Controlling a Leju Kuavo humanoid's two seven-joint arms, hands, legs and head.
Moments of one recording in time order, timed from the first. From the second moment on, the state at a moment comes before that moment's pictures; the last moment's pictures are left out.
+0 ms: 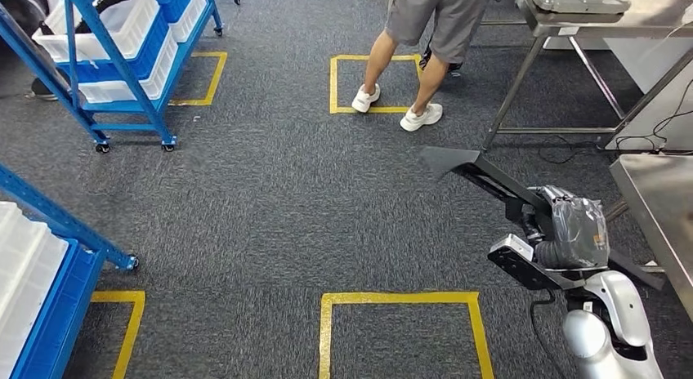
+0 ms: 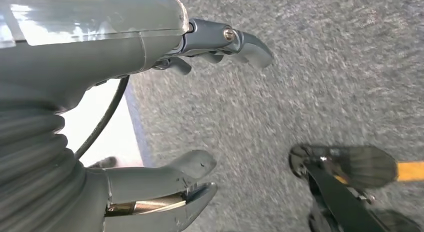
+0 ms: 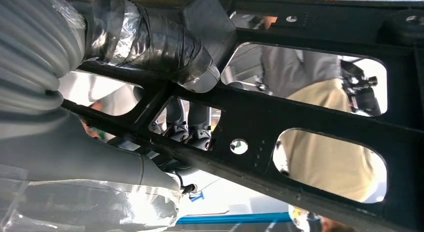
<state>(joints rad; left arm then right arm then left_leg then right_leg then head) -0.10 -0.06 0.74 -0.20 -1.06 -0.03 0.05 -0.24 -0.33 0.17 -1.56 0.88 -0.21 -0.26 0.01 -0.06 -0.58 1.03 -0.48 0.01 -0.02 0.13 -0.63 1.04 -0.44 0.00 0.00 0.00</state>
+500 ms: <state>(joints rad) -0.08 -0.05 0.74 -0.20 -1.07 -0.03 0.05 -0.73 -0.45 0.35 -1.45 1.45 -0.18 -0.06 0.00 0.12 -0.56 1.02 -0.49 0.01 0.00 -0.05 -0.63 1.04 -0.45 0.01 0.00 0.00</state>
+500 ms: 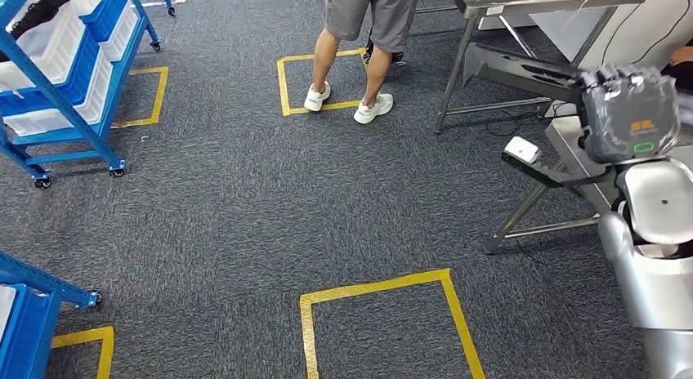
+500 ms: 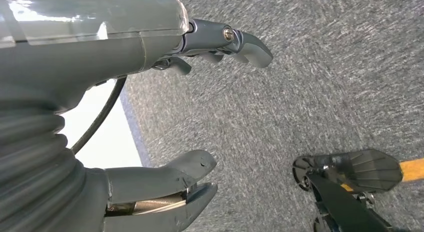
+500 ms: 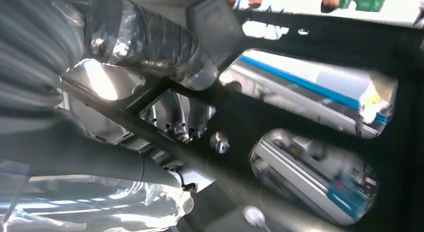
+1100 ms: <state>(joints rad) -0.06 -0.05 0.76 -0.20 -1.09 -0.03 0.05 -0.83 -0.52 0.44 -1.45 1.40 -0.18 -0.02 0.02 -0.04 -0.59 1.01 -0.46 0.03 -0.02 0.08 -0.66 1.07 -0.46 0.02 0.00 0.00</state>
